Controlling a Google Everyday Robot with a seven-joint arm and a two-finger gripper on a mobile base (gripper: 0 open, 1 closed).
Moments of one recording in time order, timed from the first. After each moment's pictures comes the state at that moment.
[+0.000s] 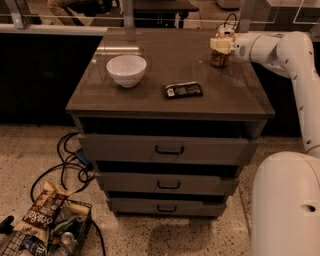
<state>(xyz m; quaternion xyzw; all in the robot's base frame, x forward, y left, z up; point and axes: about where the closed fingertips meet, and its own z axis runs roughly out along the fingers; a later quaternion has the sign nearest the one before) 0.889 -0.243 0.891 -0.23 0.72 0.20 0.62</state>
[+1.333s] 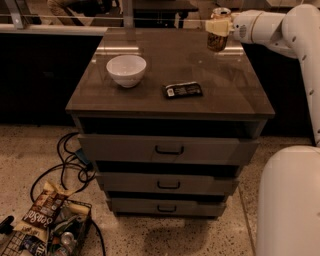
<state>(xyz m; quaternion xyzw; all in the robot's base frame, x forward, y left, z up) 0.862 -0.211 0.963 -0.27 0.71 0.20 0.62</state>
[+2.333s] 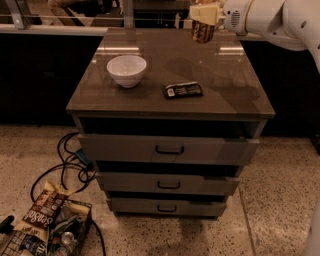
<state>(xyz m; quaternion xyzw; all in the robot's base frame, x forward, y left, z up) 0.790 -0.139 1.026 -0.30 0.68 0.25 0.63</state>
